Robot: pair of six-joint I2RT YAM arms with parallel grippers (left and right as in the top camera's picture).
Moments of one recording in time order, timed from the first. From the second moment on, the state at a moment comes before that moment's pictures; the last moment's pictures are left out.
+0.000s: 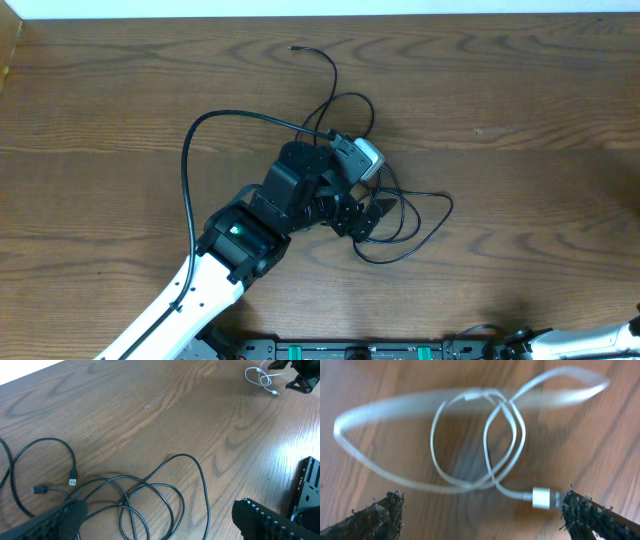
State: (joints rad) left arm -0.68 1.17 0.98 -0.40 0.30 -0.01; right arm -1.17 1.84 1.07 -0.11 -0.30 0.30
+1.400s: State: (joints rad) left arm -0.68 1.17 0.98 -0.43 0.23 -0.01; right arm -0.68 1.84 1.07 -0.15 -0.68 0.22
